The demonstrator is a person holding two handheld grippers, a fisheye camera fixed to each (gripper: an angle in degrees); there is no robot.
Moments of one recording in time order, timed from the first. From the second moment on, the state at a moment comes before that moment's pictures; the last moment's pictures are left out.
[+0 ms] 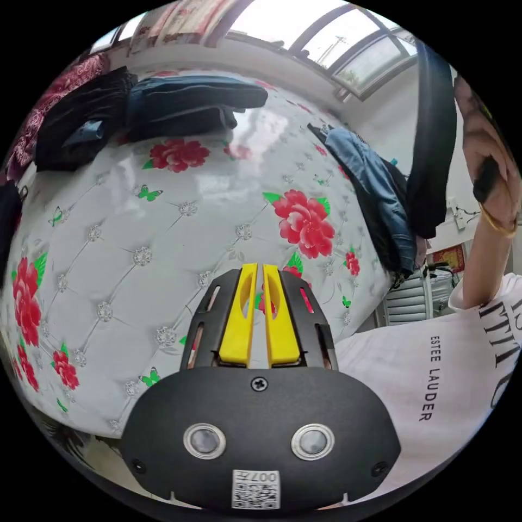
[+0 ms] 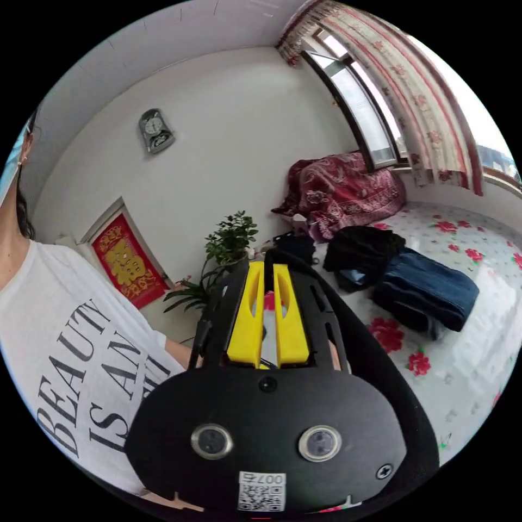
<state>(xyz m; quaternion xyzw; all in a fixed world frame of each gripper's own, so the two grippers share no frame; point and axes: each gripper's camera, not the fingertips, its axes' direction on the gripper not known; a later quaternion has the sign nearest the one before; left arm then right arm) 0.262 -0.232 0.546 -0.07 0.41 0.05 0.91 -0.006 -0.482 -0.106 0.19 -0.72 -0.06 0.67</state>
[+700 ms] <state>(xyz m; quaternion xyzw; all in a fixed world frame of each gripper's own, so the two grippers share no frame) 0.028 -0.117 0.571 -0.05 0.37 -0.21 0.90 -0.071 -0.268 0.129 -0.17 -0.44 0.11 0.88</state>
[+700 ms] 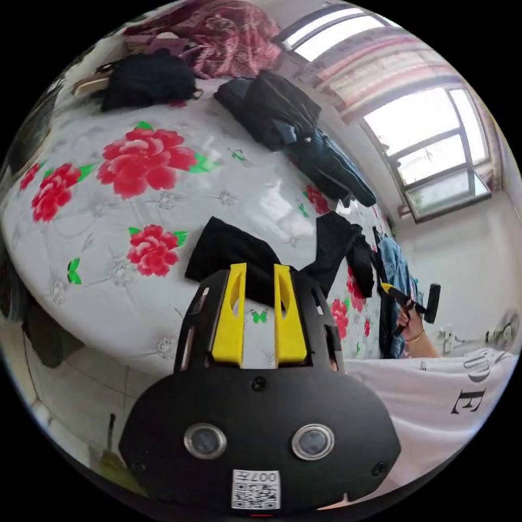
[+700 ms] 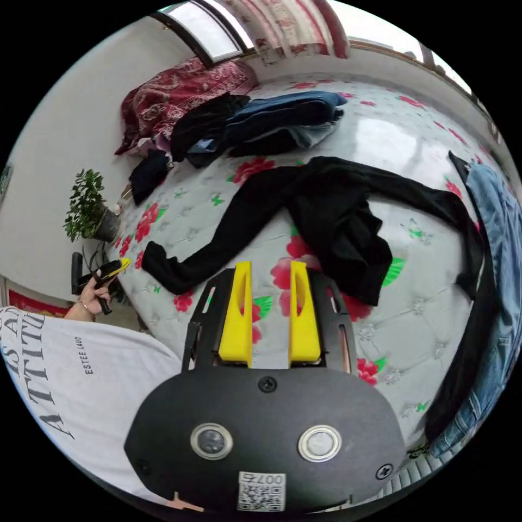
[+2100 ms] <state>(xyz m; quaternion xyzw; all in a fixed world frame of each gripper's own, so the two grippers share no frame) 0.178 -0.008 0.481 -0.16 0.26 0.06 0.95 -0.168 -0.255 0.327 -0.26 -0.41 -0.05 0.87</state>
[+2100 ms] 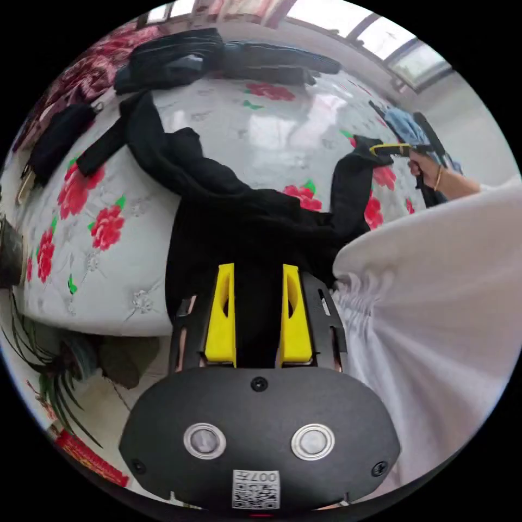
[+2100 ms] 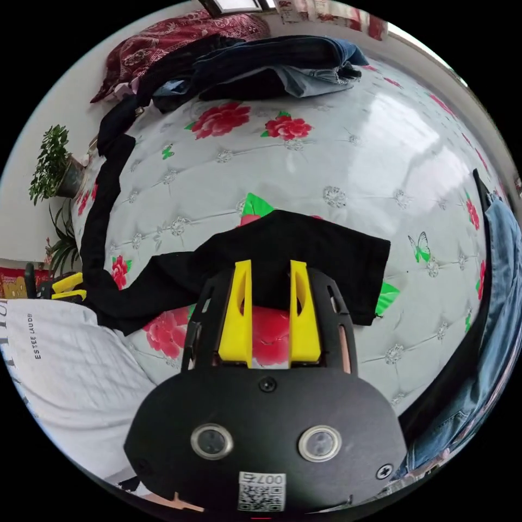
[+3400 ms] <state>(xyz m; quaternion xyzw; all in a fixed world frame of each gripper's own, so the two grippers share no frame) 0.074 -0.017 0.462 -0.15 0.29 0.10 0.94 -0.543 -0.595 0.118 -0.10 -0.54 -0.31 0.78</state>
